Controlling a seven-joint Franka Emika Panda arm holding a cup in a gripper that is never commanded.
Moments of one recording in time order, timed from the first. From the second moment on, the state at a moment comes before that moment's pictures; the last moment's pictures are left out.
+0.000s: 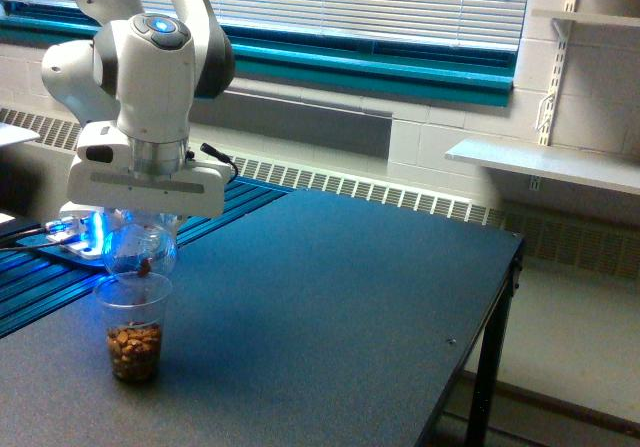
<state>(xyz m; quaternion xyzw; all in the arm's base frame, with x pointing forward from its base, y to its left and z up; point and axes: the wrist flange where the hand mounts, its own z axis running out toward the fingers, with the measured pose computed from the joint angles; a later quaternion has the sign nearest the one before) 0.292 -0.248 0.270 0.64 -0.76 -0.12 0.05</state>
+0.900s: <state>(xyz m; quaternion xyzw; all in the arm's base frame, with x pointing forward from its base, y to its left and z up) 0.298 -0.247 0.279 0.65 -0.75 -0.11 0.04</state>
